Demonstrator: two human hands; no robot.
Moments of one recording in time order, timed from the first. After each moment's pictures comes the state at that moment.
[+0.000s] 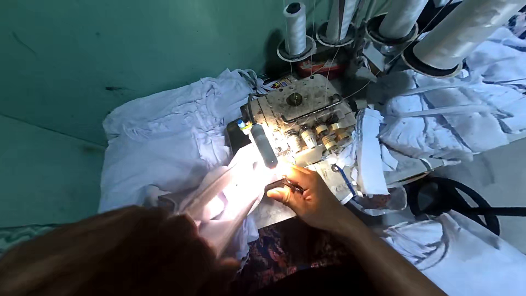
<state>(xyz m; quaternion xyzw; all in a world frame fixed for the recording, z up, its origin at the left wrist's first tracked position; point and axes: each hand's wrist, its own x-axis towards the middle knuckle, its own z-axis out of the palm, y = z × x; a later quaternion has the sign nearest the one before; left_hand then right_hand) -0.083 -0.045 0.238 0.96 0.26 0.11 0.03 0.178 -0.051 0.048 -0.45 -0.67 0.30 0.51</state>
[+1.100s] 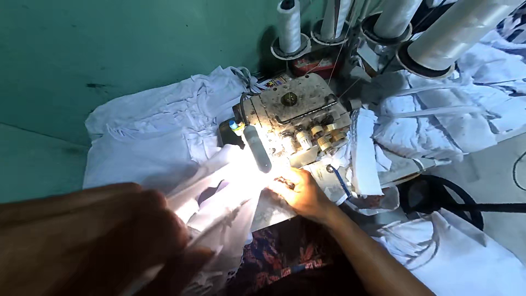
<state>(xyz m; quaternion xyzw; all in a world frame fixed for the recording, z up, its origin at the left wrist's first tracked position) -0.086 -0.020 0.245 0.93 0.28 0.12 0.20 0.182 -0.035 0.011 -0.51 -0.63 0.32 0.49</state>
